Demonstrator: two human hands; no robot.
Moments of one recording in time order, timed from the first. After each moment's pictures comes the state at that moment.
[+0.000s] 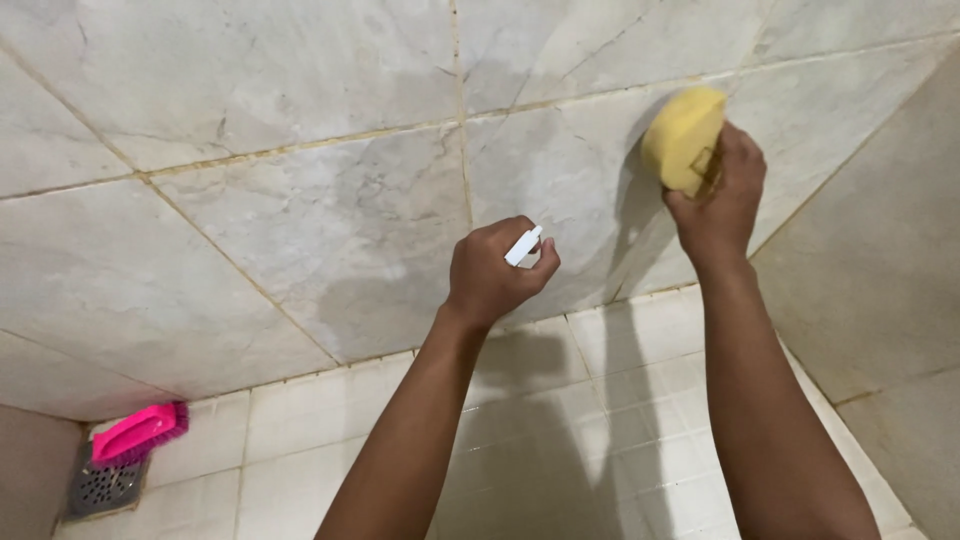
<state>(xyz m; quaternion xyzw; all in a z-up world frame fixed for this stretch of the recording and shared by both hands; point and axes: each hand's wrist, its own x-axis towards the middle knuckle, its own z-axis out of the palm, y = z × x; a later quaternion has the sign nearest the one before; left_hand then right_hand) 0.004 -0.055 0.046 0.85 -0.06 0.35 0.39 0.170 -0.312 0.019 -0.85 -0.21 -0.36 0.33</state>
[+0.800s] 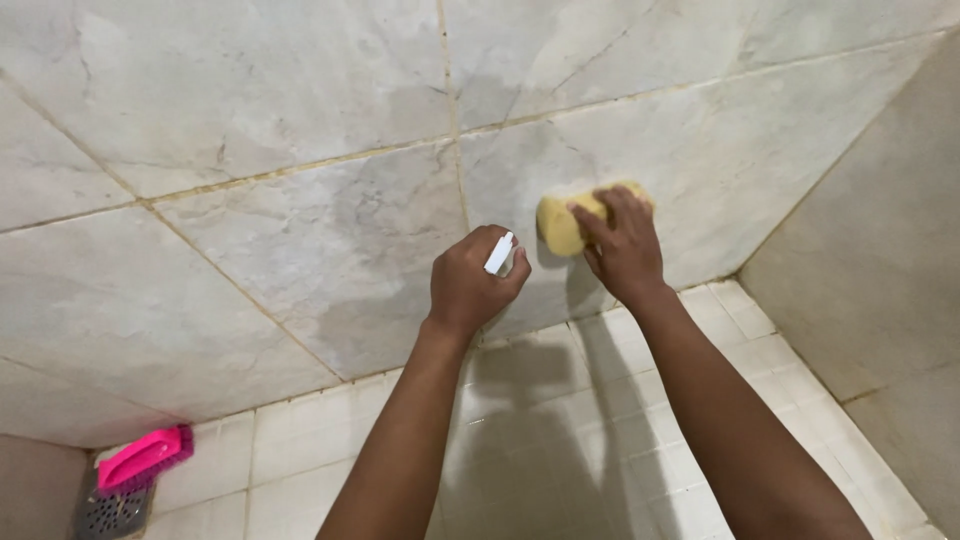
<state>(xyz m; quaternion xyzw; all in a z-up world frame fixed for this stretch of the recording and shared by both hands) 0.008 -0.033 0.030 0.85 -0.05 0.41 0.34 0.145 -0.250 -0.035 -0.85 -0.36 -0.35 0.16</state>
